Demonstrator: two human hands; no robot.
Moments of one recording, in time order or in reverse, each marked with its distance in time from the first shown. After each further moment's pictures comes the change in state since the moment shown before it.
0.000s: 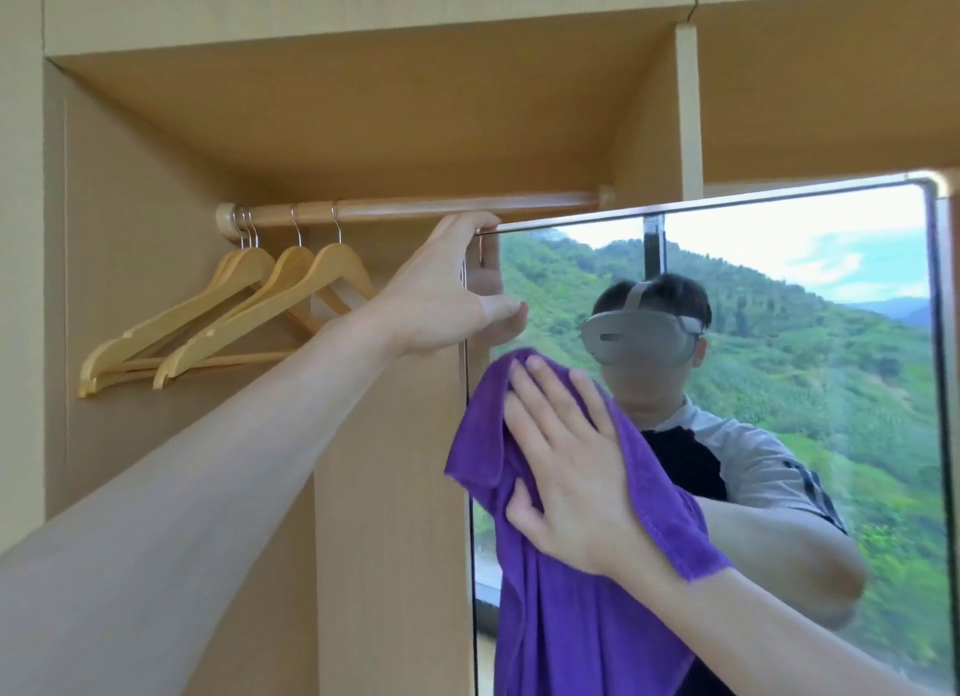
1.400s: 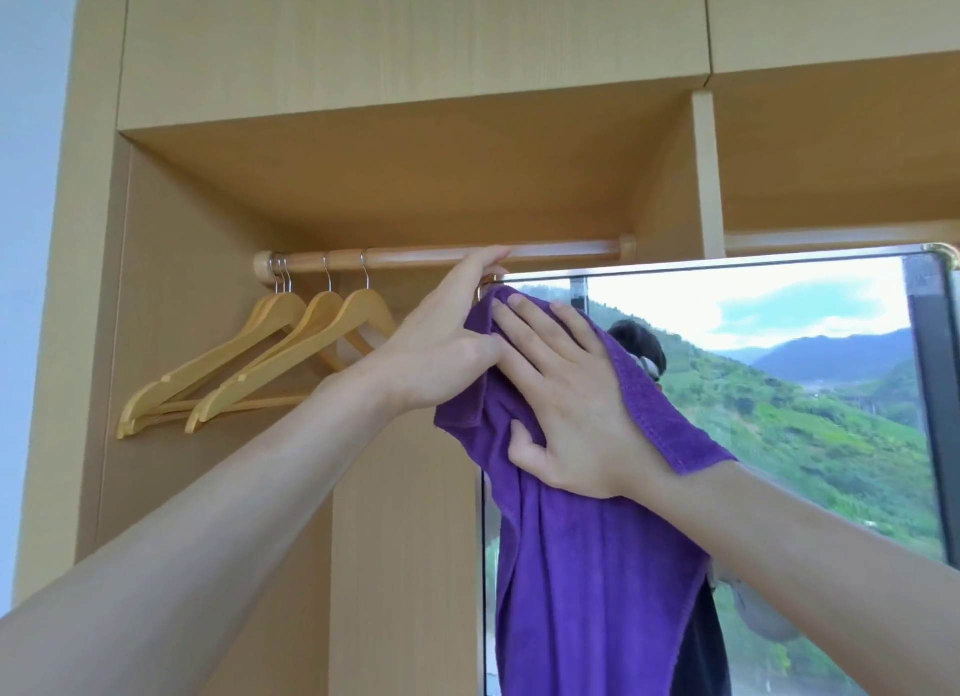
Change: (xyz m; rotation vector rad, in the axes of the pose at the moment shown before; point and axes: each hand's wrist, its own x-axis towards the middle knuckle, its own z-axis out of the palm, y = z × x) left_hand -0.018 0.018 -0.019 -0.193 -0.073 -0.065; right_hand 0.094 0.027 -0.028 0.063 0.115 -0.200
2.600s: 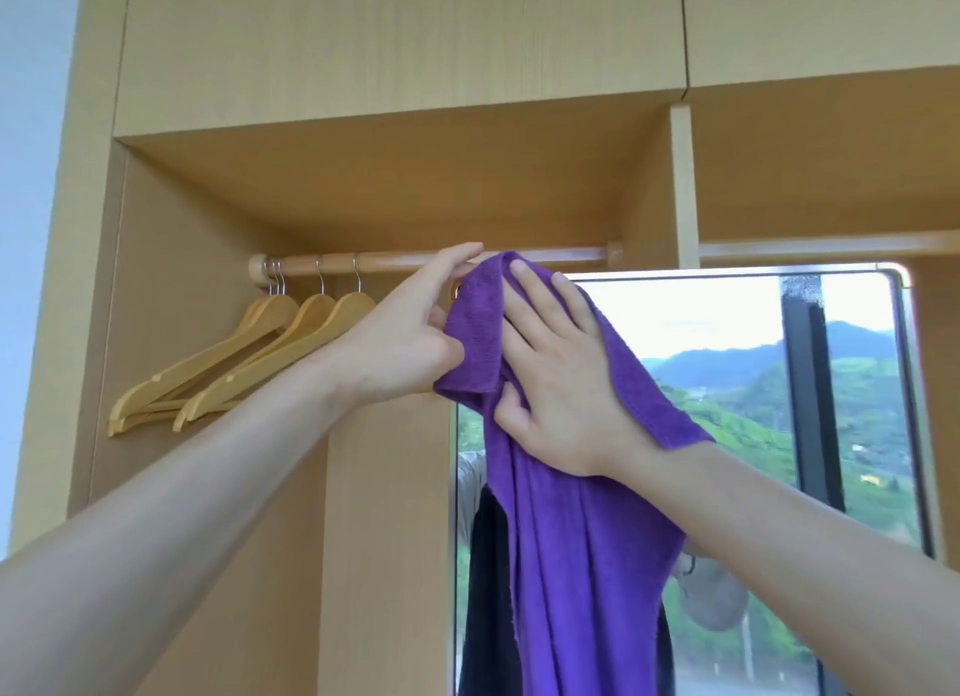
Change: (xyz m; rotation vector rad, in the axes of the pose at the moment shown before) left_hand -0.005 0.013 -0.009 -0.050 -0.006 -0.006; right_hand 0.012 0.013 -0.015 0.009 0.109 0.031
